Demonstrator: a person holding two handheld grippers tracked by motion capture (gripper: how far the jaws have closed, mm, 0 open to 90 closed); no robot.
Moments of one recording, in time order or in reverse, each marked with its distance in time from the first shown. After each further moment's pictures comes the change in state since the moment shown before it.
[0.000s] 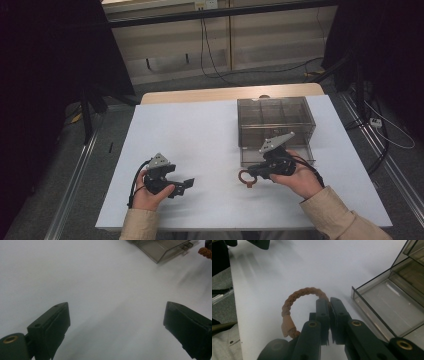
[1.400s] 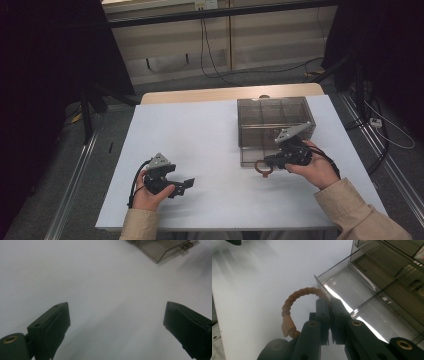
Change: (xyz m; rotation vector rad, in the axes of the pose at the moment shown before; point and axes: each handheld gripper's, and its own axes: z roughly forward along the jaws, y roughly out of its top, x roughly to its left) left arm -0.001 0.001 0.000 0.002 -0.001 0.001; right arm -0.031 -0.004 -0.032 0.038 -0.094 0.029
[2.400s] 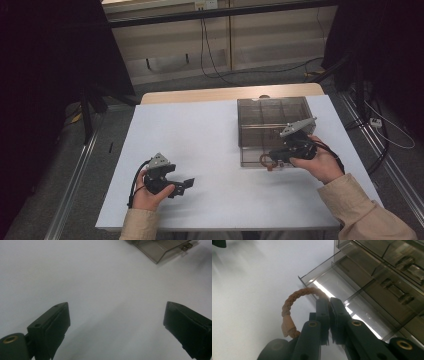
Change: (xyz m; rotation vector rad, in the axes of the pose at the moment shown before) left arm 0.000 0.000 0.000 -0.001 -0.001 0.001; right arm -0.017 0.001 -0.008 0.000 -0.040 0.018
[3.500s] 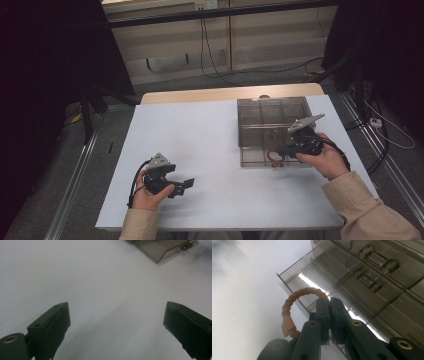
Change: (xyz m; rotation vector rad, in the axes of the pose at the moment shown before) left arm 0.000 0.000 0.000 -0.002 0.001 0.000; right arm -0.023 -0.008 -0.004 -0.002 -0.053 0.049
